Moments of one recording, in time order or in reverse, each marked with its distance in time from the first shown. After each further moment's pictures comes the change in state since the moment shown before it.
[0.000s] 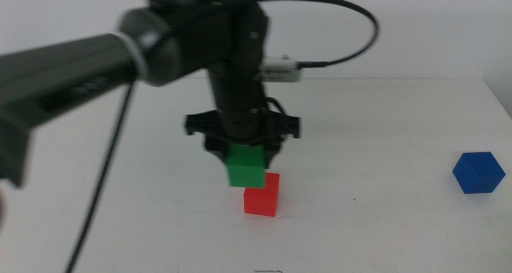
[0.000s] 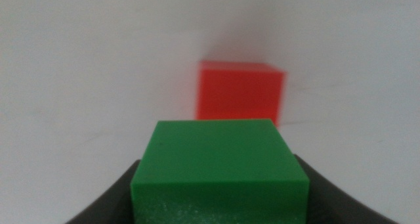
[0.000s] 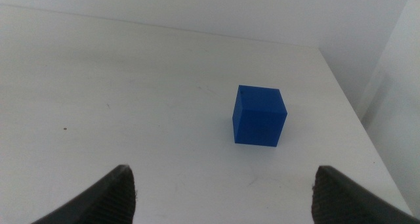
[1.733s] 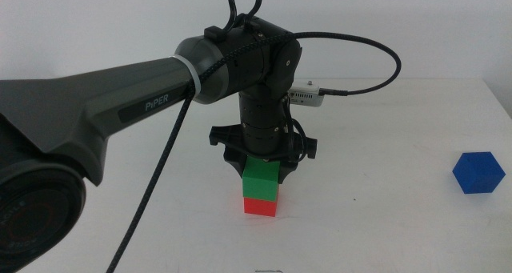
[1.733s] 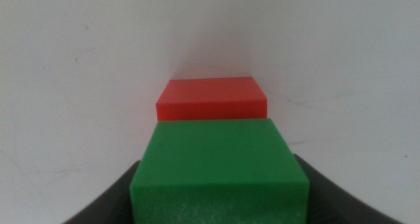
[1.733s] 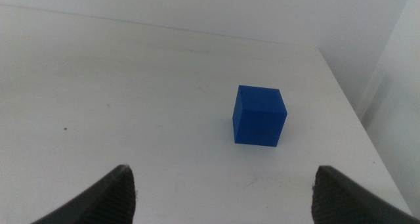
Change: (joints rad) left arm -0.040 0.153 -0.094 0.011 0.004 0.057; right arm 0.000 0.000 0.000 0.000 0.000 0.000
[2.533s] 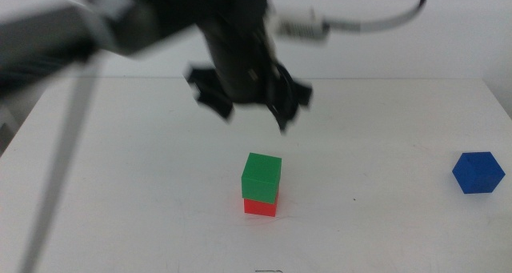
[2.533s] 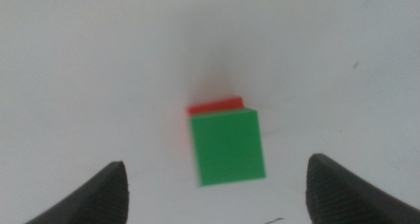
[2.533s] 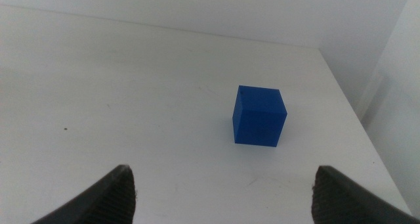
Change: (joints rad) left arm 0.000 -0.236 0.002 0.040 0.004 0.140; right arm 0.000 0.000 0.000 0.000 0.000 0.000
